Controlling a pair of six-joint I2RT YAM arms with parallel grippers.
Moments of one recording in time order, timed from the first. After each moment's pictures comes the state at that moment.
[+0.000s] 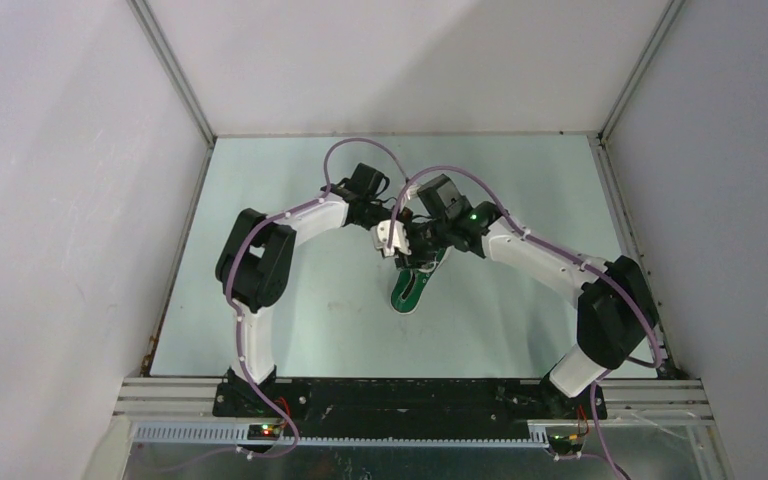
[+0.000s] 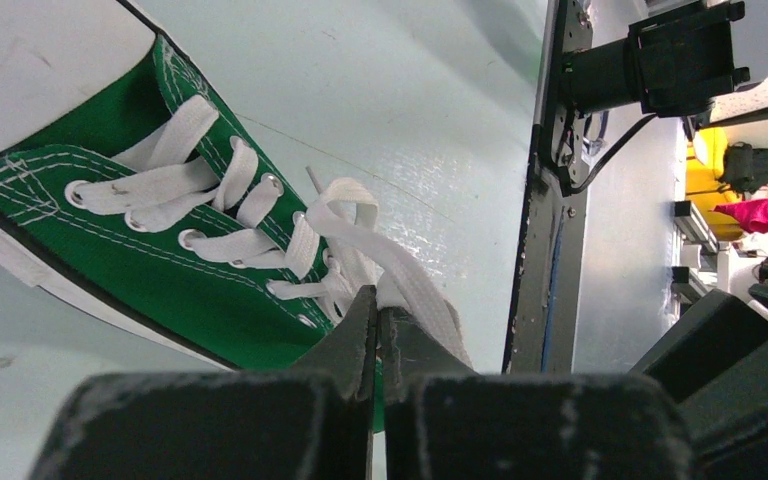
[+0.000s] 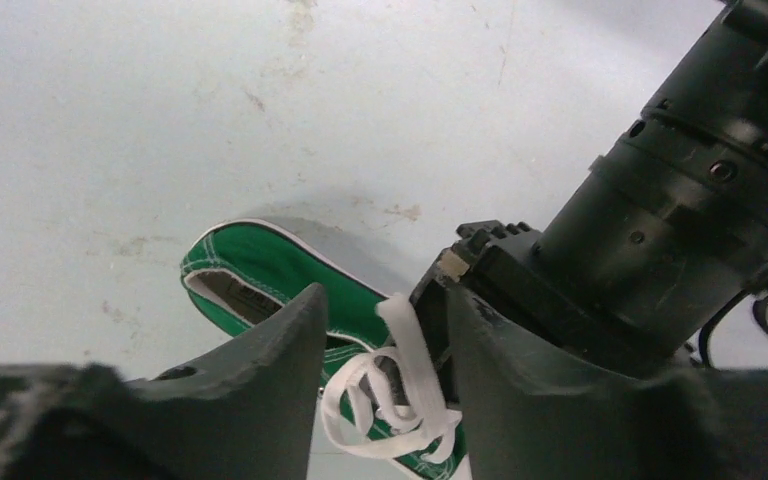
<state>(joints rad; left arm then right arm) -0.51 2.01 1.42 -0.46 1.05 0.12 0.72 1.62 1.26 -0.50 -0.59 -1.02</state>
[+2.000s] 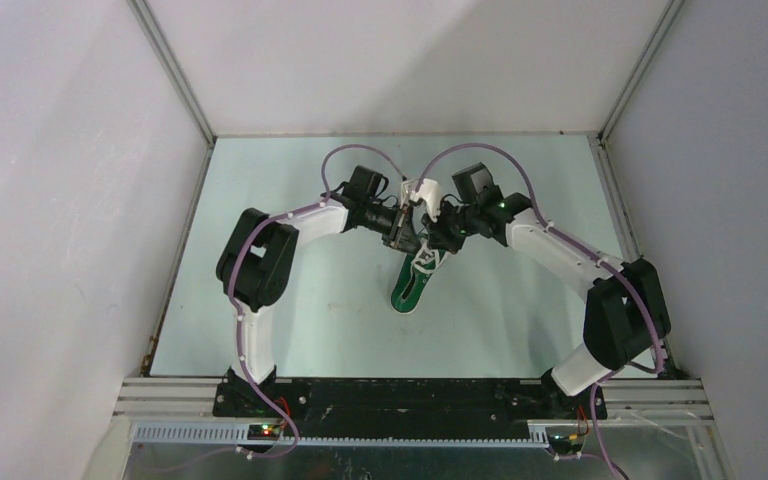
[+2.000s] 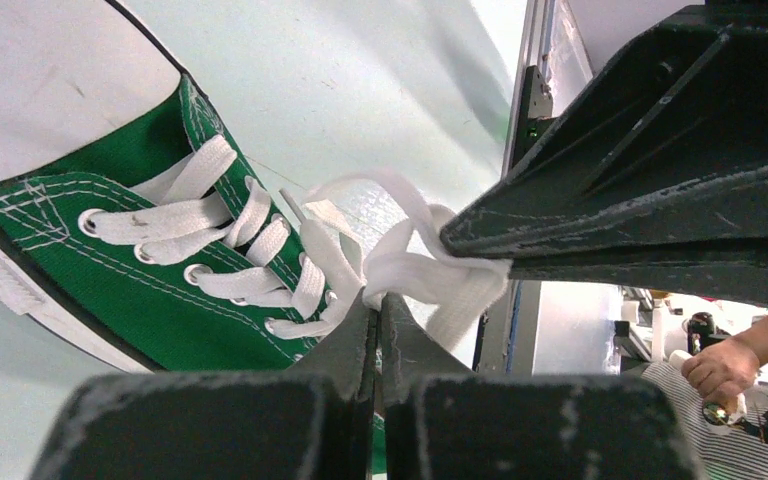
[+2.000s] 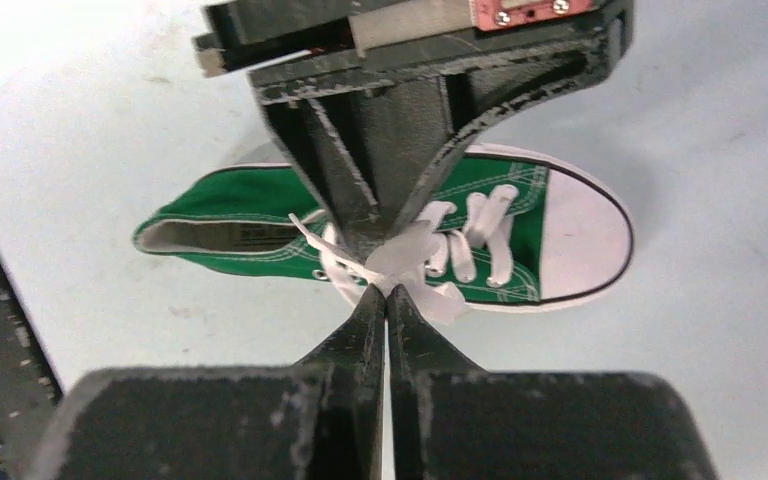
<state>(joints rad) -0.51 2.02 1.35 -0.21 1.07 -0.16 0.54 1.58 1.20 -0.51 -0.45 -0.45</state>
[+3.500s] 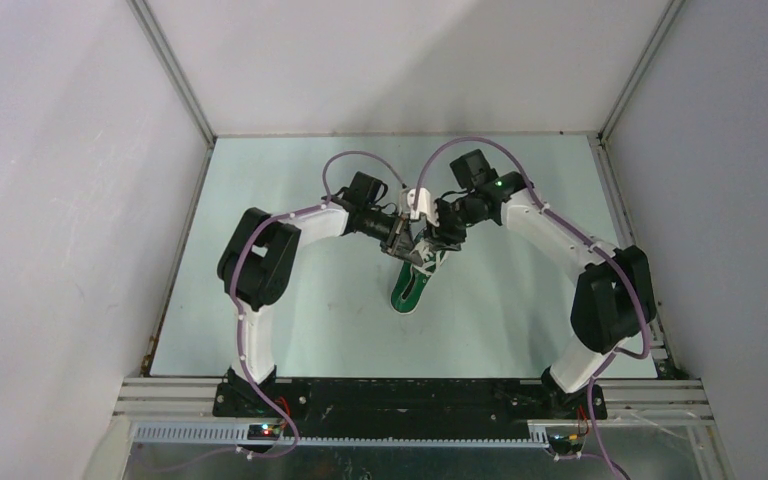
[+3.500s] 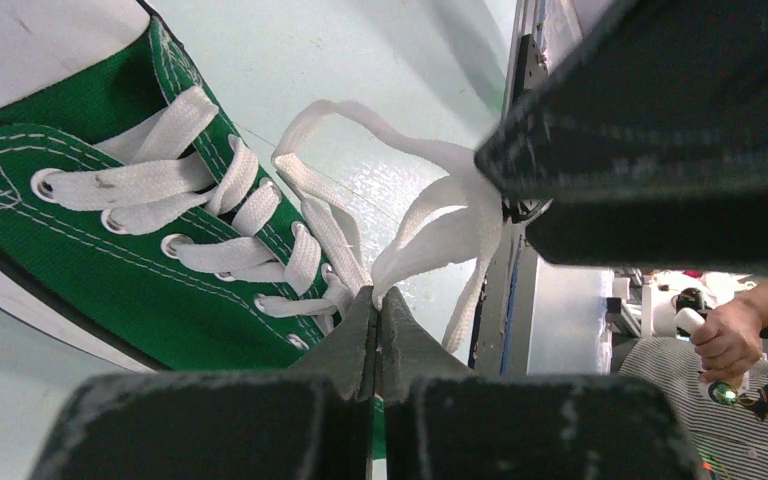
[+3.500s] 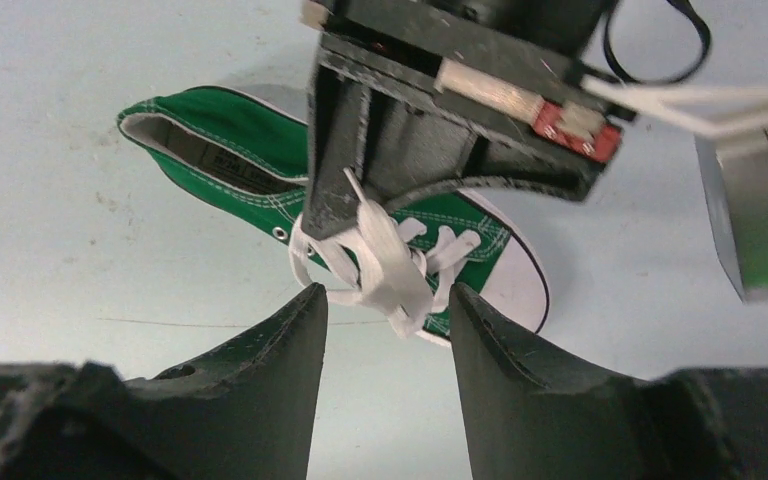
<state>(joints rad) -0.51 2.03 1.32 -0.25 1.11 -0.10 0.49 1.68 1.40 -0.78 -0.62 -1.00</state>
